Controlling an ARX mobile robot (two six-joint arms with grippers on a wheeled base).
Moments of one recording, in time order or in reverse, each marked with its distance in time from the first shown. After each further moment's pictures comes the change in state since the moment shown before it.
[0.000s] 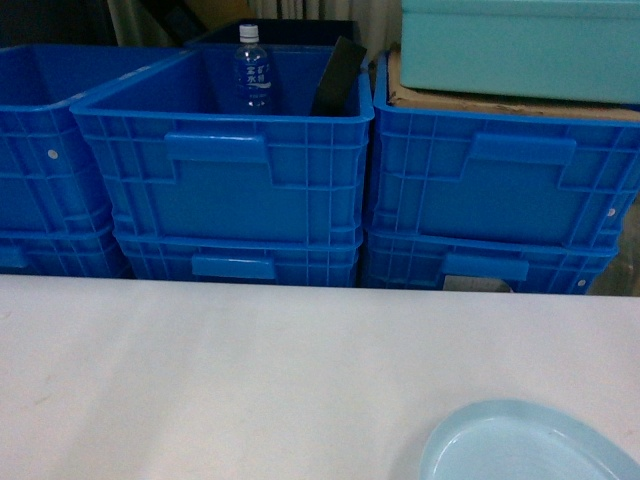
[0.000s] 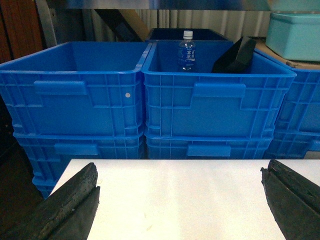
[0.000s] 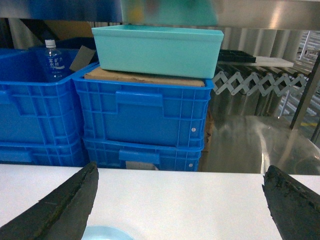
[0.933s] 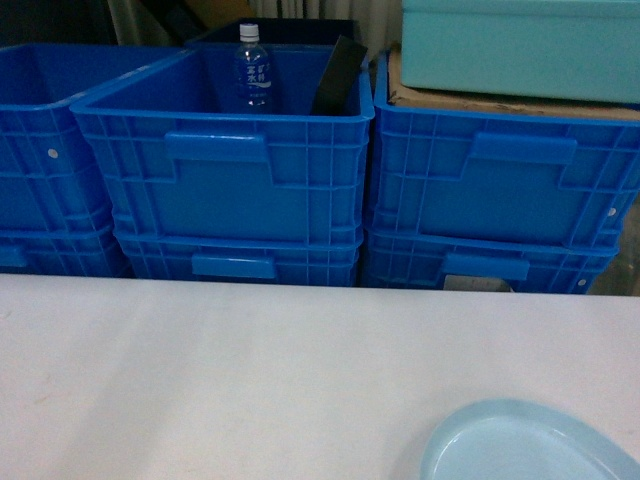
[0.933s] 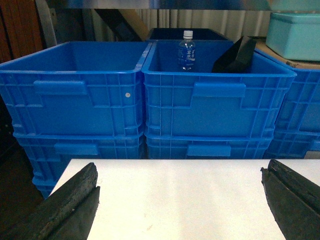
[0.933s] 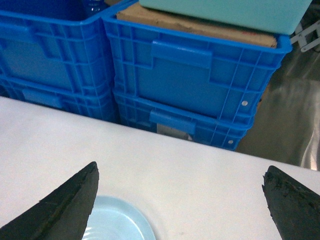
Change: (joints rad) left arm 0.000 0.000 0.000 0.000 0.000 0.000; right arm -0.136 0.873 0.274 0.308 -0.367 -0.122
